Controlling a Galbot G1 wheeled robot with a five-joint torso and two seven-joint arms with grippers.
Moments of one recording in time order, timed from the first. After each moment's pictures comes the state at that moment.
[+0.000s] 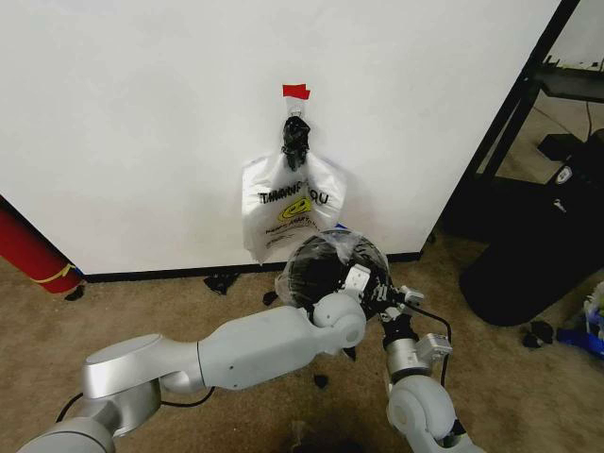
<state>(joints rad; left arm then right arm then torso) 0.23 -1.34 0.83 -1.47 -1.17 0.49 -0.86 -1.37 1.33 0.25 1.98 0.49 0.09 0.28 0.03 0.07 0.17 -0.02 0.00</state>
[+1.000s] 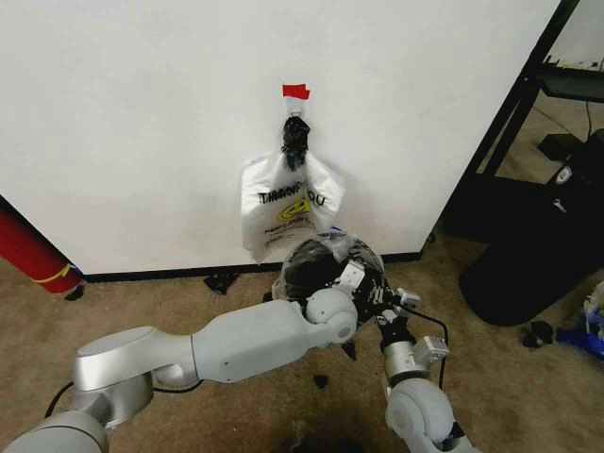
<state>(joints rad) 0.22 -1.28 0.86 -1.52 -1.14 0.54 -0.83 -1.37 1.32 0.24 1.98 0.51 0.08 0.29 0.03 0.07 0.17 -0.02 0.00</state>
